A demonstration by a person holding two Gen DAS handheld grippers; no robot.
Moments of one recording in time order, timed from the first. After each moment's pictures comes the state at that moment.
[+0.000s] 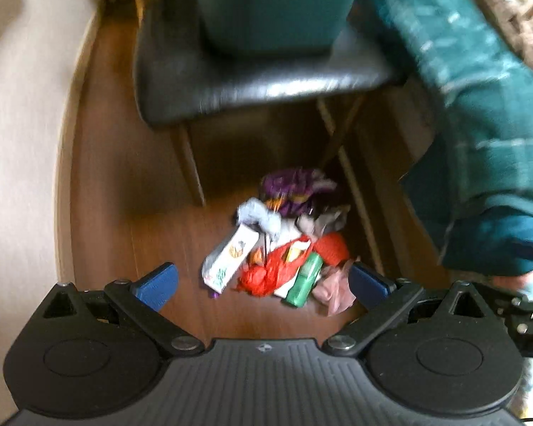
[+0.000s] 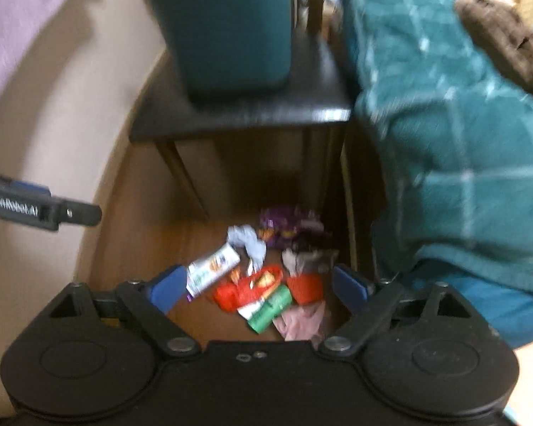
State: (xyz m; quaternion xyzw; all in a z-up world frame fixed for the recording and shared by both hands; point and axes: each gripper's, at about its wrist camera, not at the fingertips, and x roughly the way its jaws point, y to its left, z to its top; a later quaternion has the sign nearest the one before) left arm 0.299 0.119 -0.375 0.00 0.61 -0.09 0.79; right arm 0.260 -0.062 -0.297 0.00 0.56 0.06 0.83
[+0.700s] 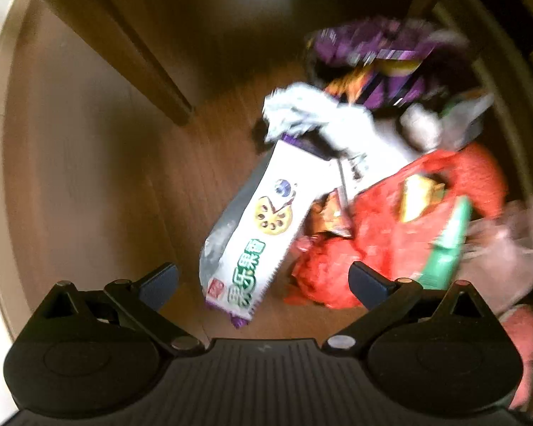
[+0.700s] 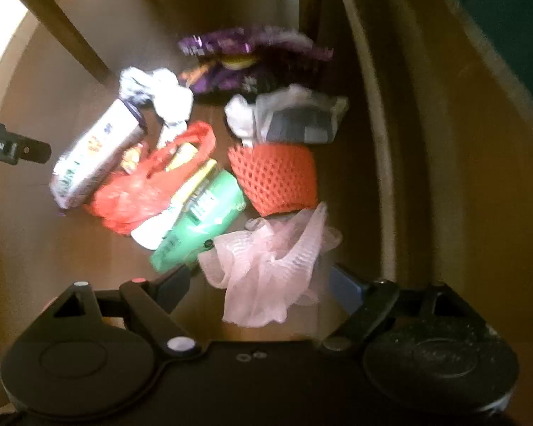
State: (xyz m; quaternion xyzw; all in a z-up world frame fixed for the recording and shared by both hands) left arm 0.366 0.104 -0.772 0.14 0.68 -0.07 0.71; right arm 0.272 -0.113 -0.689 -0.01 0.68 0.02 0.74
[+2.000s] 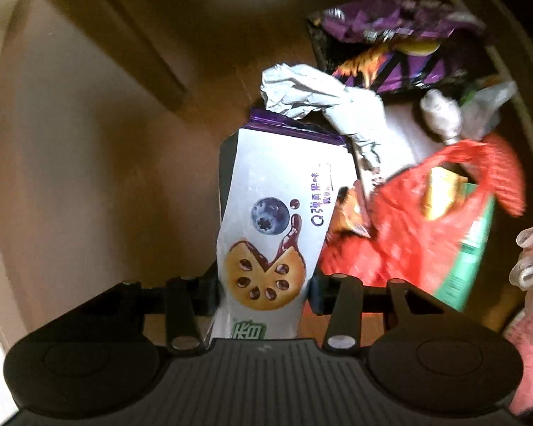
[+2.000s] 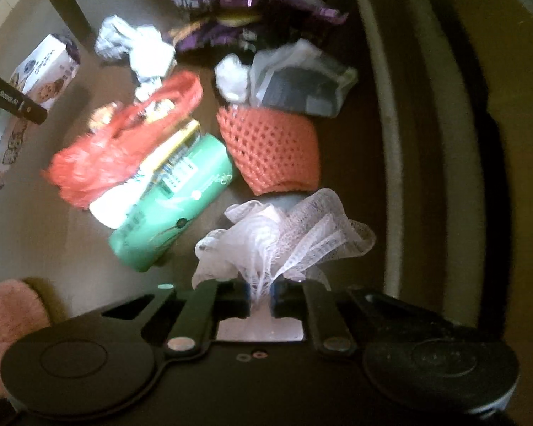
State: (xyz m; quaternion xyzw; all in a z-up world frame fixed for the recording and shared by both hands) left arm 0.374 0.130 -0.775 0.12 0.69 -0.07 0.71; right arm 0.251 -0.103 -0.726 -0.06 0.67 0.01 0.74
